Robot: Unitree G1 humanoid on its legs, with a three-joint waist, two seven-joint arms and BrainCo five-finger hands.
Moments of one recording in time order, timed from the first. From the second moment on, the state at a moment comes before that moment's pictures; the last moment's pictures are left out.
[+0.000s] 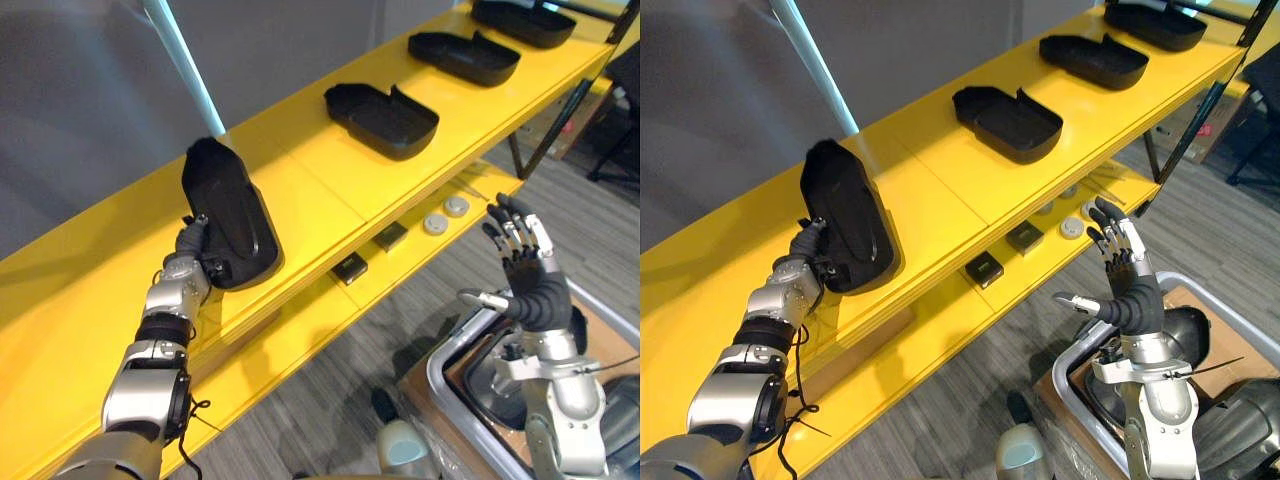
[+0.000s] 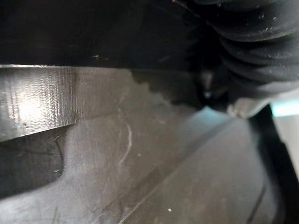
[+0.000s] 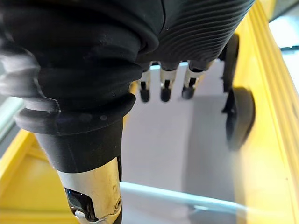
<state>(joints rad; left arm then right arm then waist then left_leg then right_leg) -0.76 0.41 0.11 0.81 -0.47 0.26 0.24 0.14 -0.32 -0.14 -0.38 0.30 -0.37 0.22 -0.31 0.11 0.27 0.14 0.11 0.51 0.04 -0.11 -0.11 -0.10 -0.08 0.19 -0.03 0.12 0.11</state>
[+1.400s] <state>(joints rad) -0.98 0.66 -0.01 0.75 -0.14 0.21 0.26 0.18 -0.30 -0.02 -0.35 0.30 -0.39 0.04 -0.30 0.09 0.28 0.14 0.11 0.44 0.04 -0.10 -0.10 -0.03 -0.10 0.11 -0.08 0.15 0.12</state>
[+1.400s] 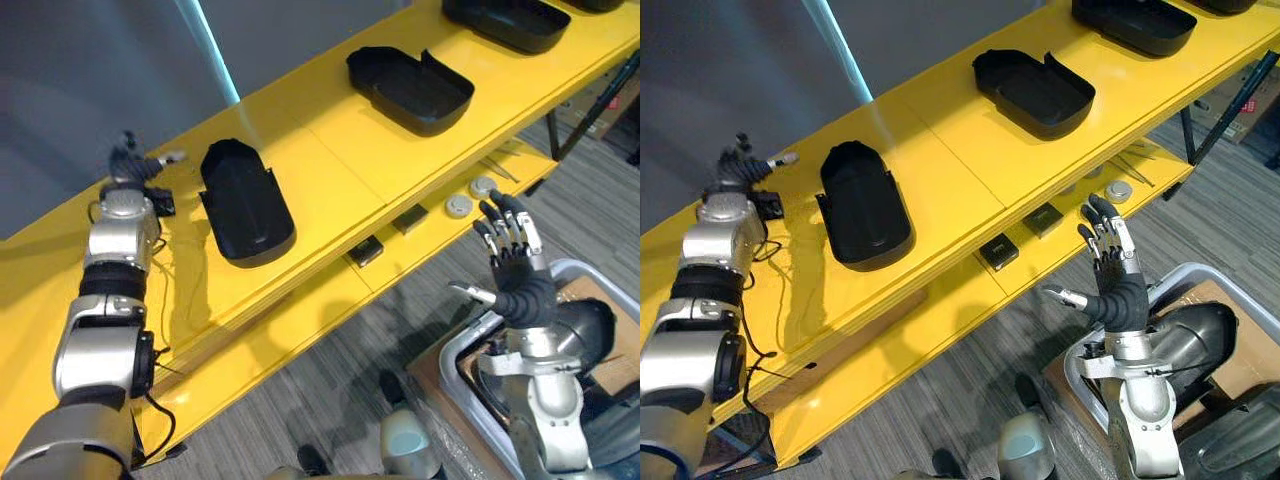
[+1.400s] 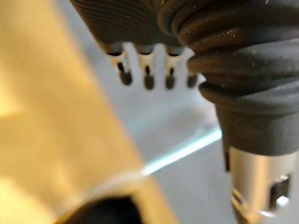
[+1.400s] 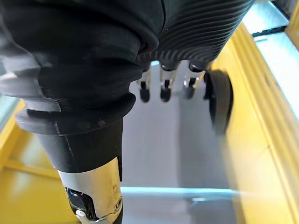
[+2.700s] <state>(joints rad) 0.21 0.02 0.26 -0.39 -0.27 -0.33 0.27 -0.07 -0.10 0.10 -0.03 0.30 -0.35 -0.04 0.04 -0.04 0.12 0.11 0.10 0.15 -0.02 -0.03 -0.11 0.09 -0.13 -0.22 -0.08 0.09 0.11</state>
